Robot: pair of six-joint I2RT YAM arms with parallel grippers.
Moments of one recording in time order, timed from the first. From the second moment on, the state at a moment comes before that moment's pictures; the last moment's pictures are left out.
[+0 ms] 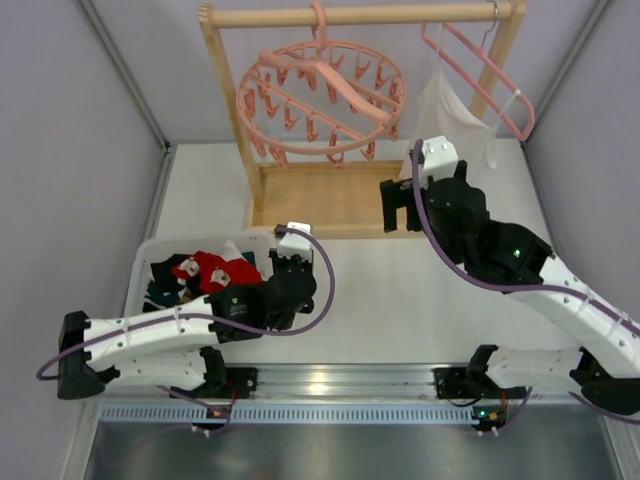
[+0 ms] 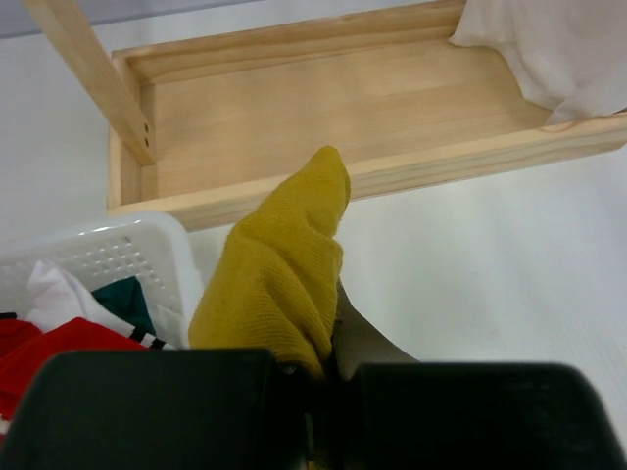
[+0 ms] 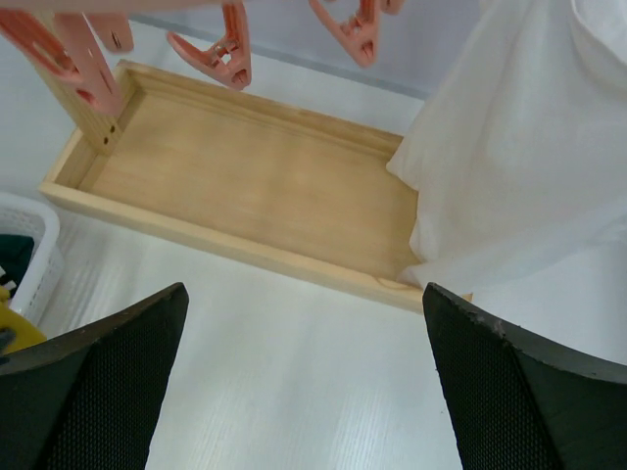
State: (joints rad) left arm -1.26 1.05 0.86 -0.23 -1.00 -0.40; right arm 0.96 1.16 1.50 -0.69 0.69 0.14
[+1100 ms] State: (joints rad) left arm -0.44 0.98 0.69 -0.62 -0.61 -0.71; right arm 0.94 0.97 1.06 -0.59 0.51 0.29
